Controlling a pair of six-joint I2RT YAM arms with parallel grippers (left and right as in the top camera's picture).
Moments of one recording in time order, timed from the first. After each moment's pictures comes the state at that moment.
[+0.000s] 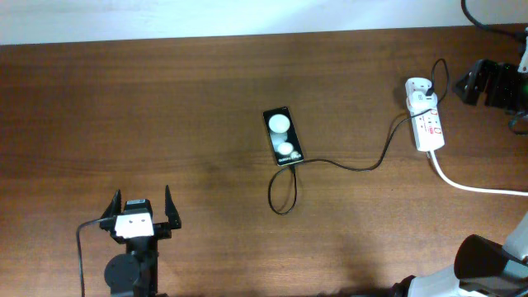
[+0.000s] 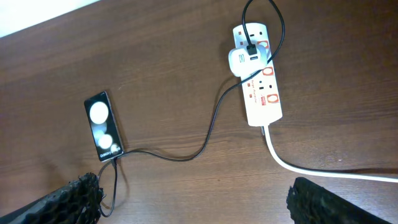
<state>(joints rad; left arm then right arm) 0.10 0.02 0.01 -0.08 0.00 0.09 -0.45 1.71 2.19 -1.58 -0.36 -0.13</state>
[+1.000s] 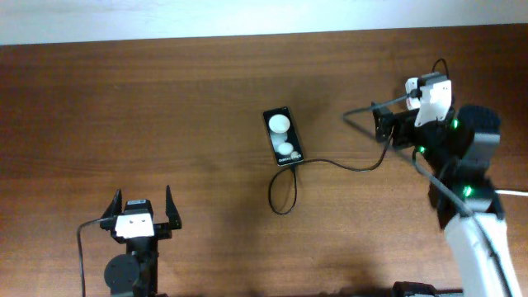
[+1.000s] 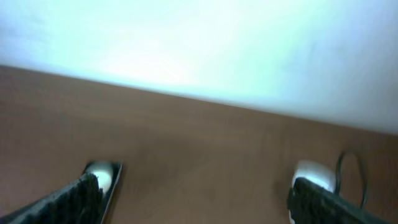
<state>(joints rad) 0.10 0.01 0.01 -0.08 0.01 0.09 -0.13 1.07 0.80 -0.04 -0.36 -0.13</state>
